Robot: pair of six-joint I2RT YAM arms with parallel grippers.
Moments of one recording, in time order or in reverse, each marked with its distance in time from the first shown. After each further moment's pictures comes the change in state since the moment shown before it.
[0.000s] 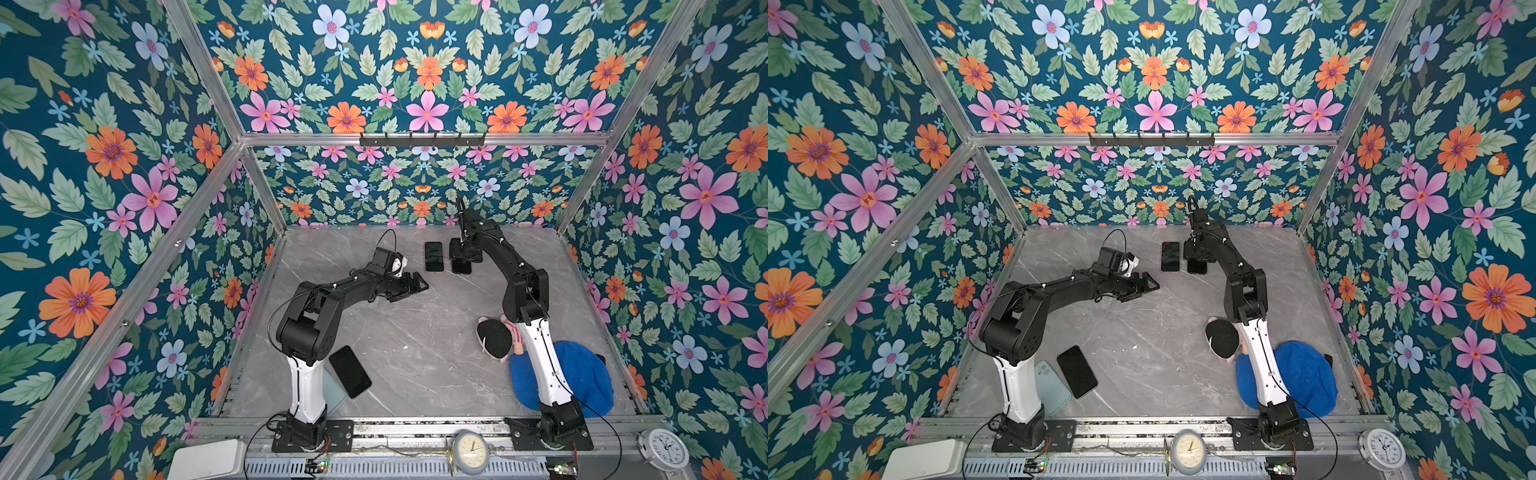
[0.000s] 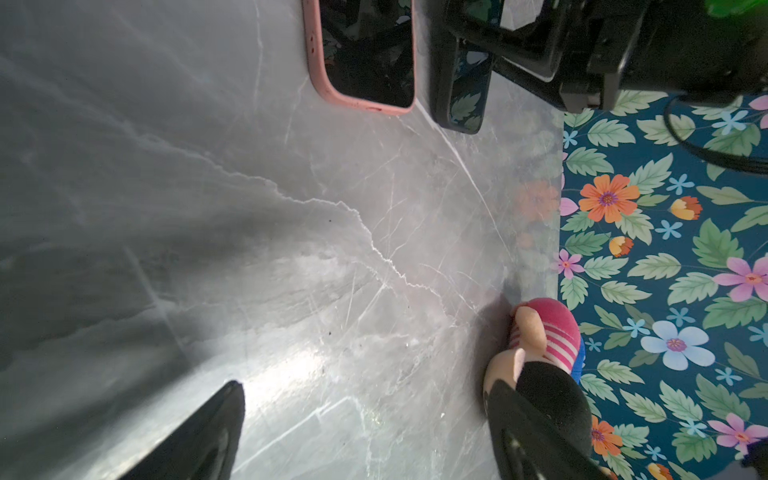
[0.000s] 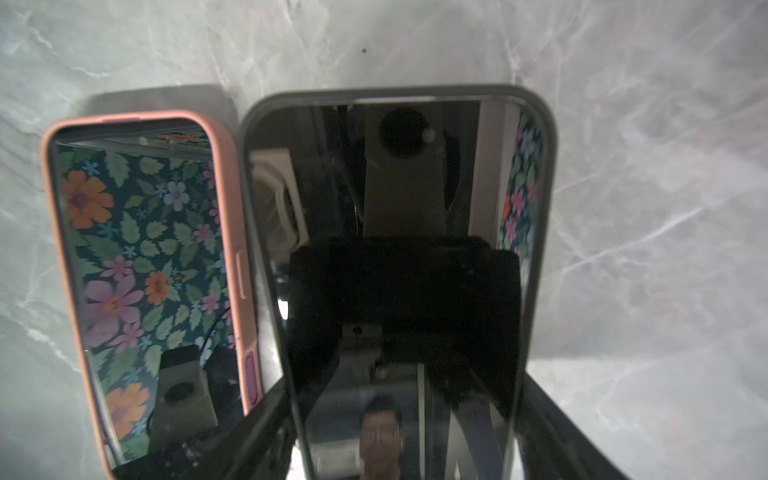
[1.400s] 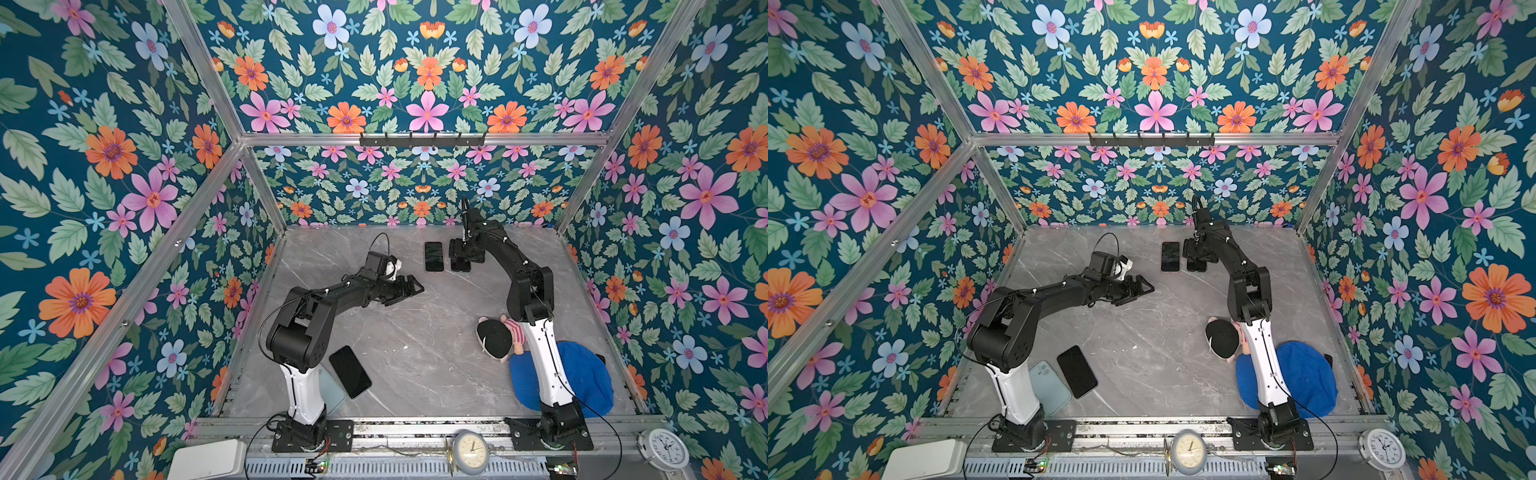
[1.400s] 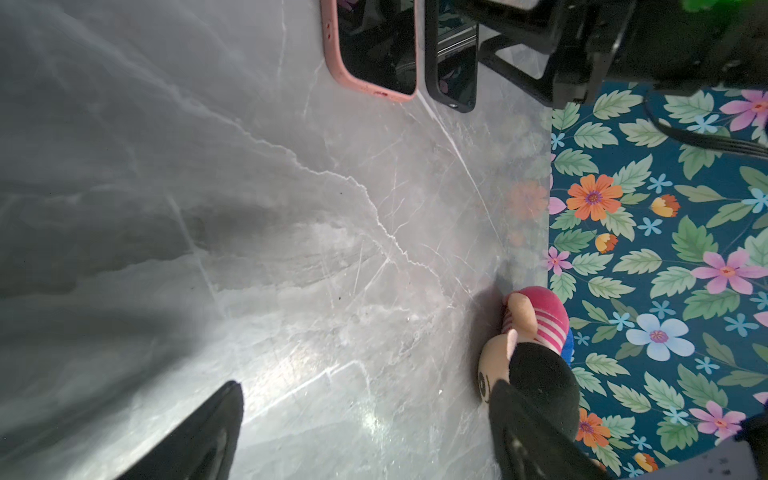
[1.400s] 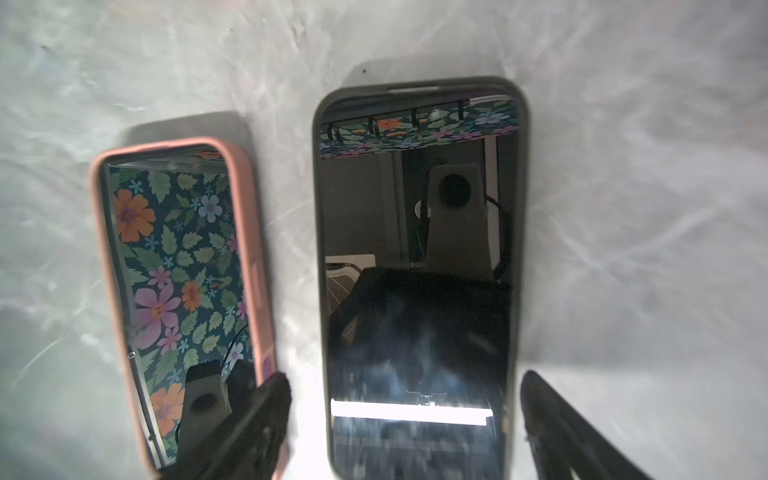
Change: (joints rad) left arm 0.036 -0.102 -0.125 0.046 0.021 -0.013; right arm -0.009 -0.107 -0.148 0.083 -0.053 0.029
